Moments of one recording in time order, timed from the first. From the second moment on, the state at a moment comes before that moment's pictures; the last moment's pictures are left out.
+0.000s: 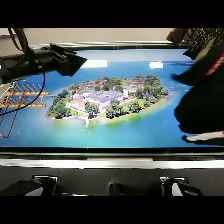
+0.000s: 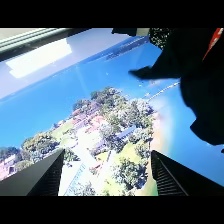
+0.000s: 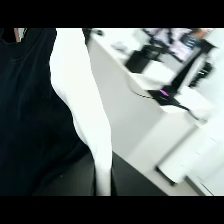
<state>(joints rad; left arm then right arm) -0.26 -1.21 1.54 0.77 -0.87 -0.95 -0.29 -0.75 1.79 -2.17 1.13 1.41</state>
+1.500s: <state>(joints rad) -0.26 -1.25 1.54 0.77 -0.87 -0.95 -0.78 -1.00 1.81 -2.56 0.87 1.92</state>
